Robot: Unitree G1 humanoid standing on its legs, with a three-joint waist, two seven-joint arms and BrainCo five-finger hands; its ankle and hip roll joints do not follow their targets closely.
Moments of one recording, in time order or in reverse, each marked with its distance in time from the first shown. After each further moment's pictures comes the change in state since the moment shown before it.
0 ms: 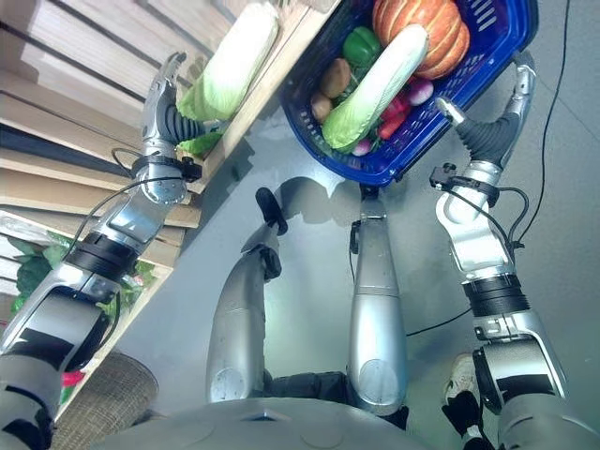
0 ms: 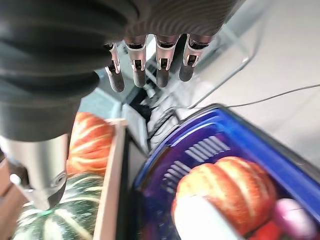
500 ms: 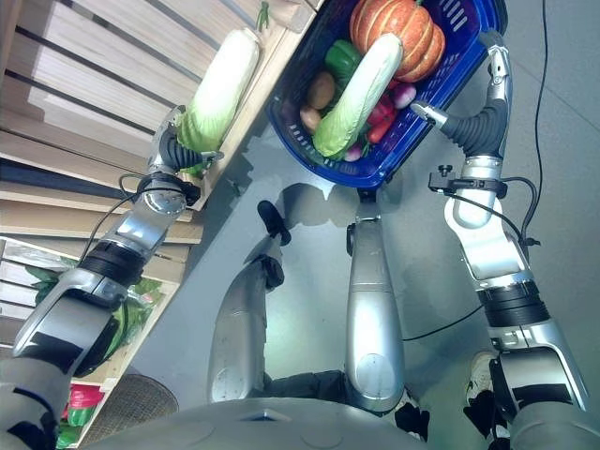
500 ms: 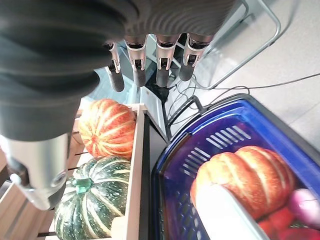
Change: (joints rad) left arm 0.001 -0.062 0.016 0.212 -0.086 0.054 -0.041; right arm 0.034 -0.081 0.001 -0.092 0.001 -0.001 0.167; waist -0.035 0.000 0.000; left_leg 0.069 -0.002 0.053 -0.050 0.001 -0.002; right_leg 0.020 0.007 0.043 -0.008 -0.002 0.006
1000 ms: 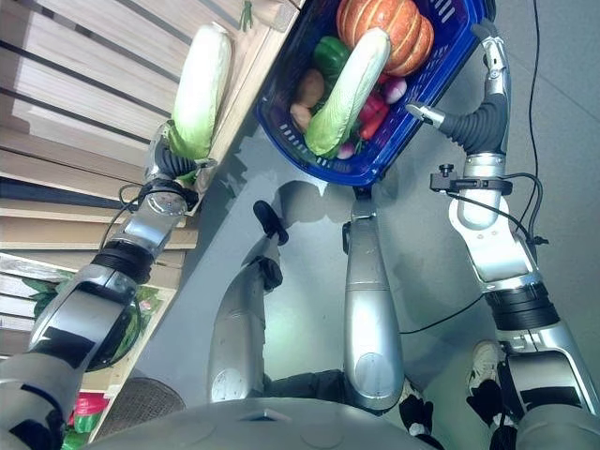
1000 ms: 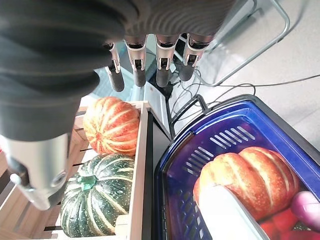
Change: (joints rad) left arm -0.047 -0.046 0.035 0.177 0.000 -0.002 0.041; right arm -0.002 -0.027 0.009 -0.043 0.000 -0.010 0.030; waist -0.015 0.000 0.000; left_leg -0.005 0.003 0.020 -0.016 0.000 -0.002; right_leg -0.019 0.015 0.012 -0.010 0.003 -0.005
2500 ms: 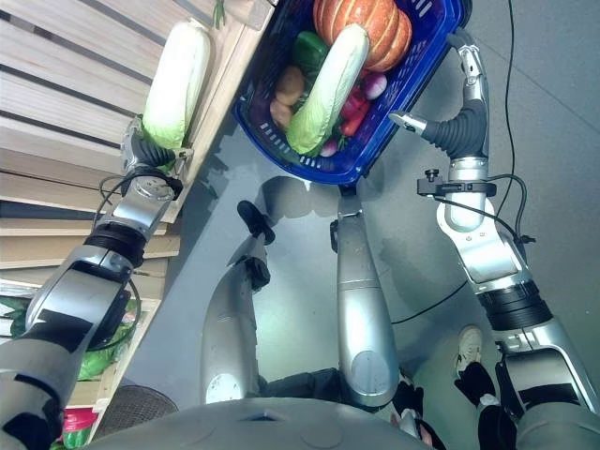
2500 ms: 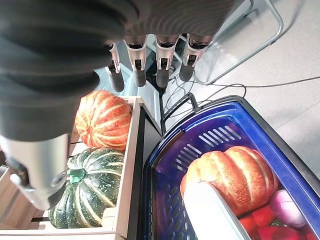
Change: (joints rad) left arm -0.109 0.012 0.026 0.146 -0.037 0.046 0.063; right arm -0.008 -0.001 0.068 -0.001 0.001 -0.001 -0.020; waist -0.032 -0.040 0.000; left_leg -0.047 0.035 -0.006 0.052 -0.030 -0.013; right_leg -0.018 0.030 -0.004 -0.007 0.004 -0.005
